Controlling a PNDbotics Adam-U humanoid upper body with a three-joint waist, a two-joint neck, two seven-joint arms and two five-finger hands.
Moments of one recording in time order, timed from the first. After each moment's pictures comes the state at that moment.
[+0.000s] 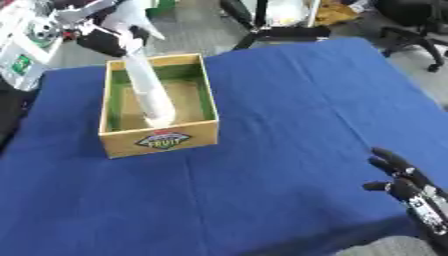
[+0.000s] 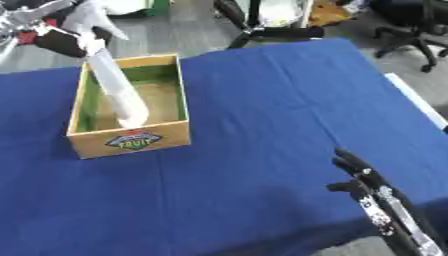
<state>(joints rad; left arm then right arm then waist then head) -1.04 0.55 -0.27 -1.13 -0.73 -0.30 -0.39 0.12 -0.15 -0.08 -1.88 0.05 -0.30 0.45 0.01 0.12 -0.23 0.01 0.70</state>
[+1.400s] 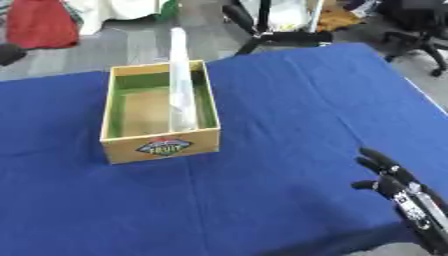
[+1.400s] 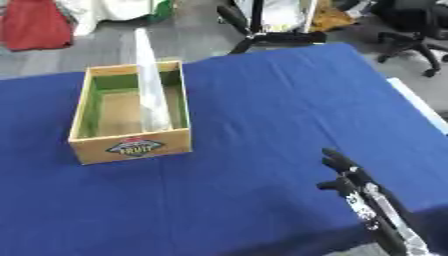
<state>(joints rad) -0.38 0.88 0.07 -1.73 -0.30 -0.11 -0.08 0.13 -0.14 -0.10 -1.88 0.06 -0.30 0.44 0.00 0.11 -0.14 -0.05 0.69</state>
